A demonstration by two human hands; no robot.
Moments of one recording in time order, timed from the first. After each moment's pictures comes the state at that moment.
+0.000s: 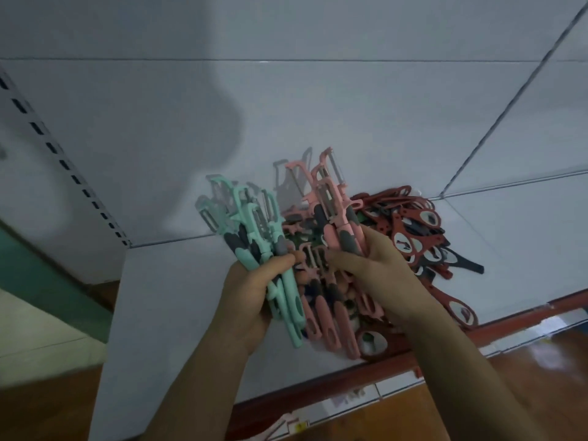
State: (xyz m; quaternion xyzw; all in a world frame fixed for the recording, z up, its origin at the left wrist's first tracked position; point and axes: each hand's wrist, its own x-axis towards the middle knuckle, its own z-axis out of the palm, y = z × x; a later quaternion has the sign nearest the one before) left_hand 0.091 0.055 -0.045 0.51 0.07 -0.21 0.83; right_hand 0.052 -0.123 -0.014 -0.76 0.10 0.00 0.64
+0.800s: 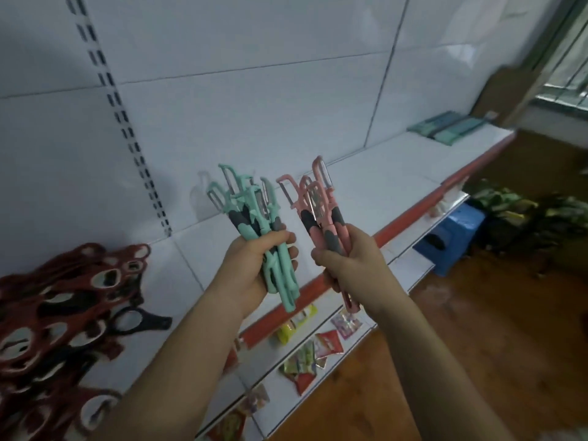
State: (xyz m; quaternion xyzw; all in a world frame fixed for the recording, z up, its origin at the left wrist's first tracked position) left_hand 0.004 -0.464 -0.020 0.50 -0.05 -0.41 0.76; right_hand -0.122 -0.584 -0.003 -0.75 0.28 -0.17 0.58
